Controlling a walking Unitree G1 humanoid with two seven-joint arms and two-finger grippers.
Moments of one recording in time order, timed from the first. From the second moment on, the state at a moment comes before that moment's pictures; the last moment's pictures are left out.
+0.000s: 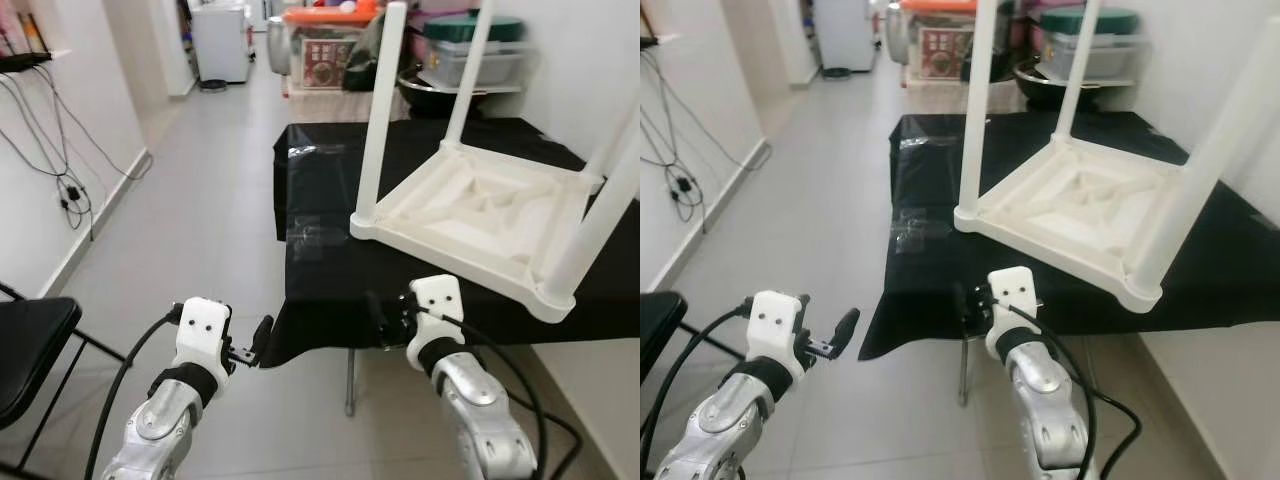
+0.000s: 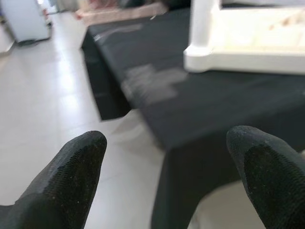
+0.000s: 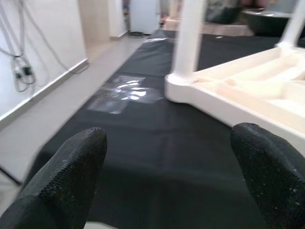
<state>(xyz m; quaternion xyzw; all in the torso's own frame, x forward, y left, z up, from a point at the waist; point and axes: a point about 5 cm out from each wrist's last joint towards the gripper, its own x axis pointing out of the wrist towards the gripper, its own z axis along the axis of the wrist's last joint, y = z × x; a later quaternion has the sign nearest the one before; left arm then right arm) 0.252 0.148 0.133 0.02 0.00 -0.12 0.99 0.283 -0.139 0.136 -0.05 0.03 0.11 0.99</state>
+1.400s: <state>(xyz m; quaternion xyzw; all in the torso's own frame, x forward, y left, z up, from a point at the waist) 0.197 0.145 0.124 0.11 0.05 -0.08 0.99 0.371 -0.090 0.171 -0.25 0.19 0.36 0.88</state>
